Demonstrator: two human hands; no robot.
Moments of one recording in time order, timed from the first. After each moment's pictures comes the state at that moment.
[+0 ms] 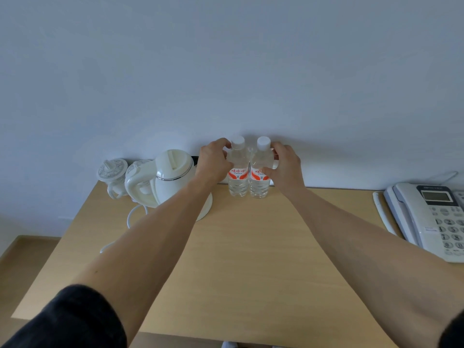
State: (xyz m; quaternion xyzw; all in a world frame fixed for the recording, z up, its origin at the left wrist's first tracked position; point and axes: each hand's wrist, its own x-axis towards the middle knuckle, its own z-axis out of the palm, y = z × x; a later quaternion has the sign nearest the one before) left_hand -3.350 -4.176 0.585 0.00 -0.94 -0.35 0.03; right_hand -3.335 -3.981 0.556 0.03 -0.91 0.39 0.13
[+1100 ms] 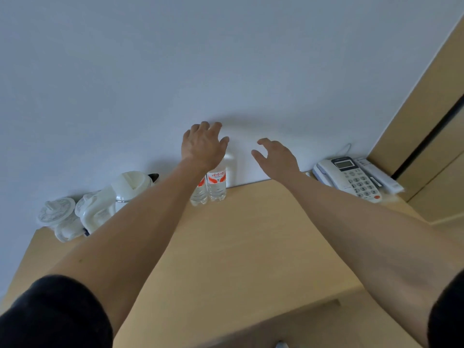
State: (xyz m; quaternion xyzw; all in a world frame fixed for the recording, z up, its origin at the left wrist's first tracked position) left_hand -3.335 -4.110 0.651 -0.21 -0.96 -0.13 0.13; right_hand -3.269 -3.918 0.611 -0.11 -0.96 0.23 0.12
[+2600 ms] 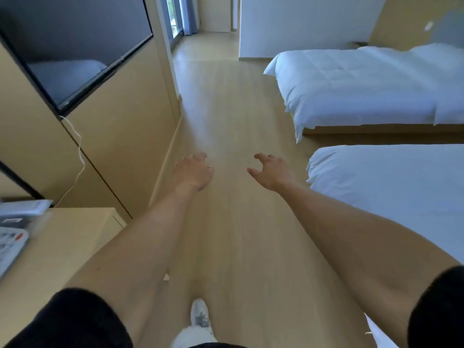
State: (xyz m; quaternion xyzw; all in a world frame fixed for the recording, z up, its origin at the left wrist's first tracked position) left_hand -2.755 -3.544 0.582 -0.70 -0.70 -0.05 -0.08; right_hand -2.531 -3.560 0.577 -0.70 -0.69 0.15 0.11
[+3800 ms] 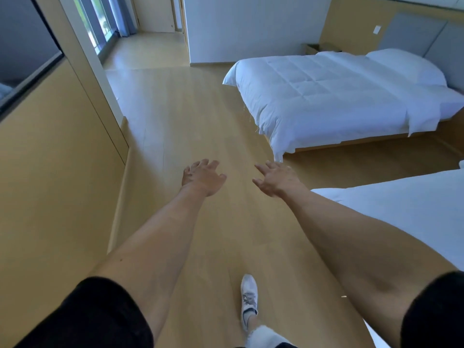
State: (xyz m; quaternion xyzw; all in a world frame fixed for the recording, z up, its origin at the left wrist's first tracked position) left_hand -2.649 -3.017 0.559 -0.80 -0.59 0.02 -0.13; right_hand -2.448 -3.080 0.565 -0.76 -0.63 0.10 -0.08
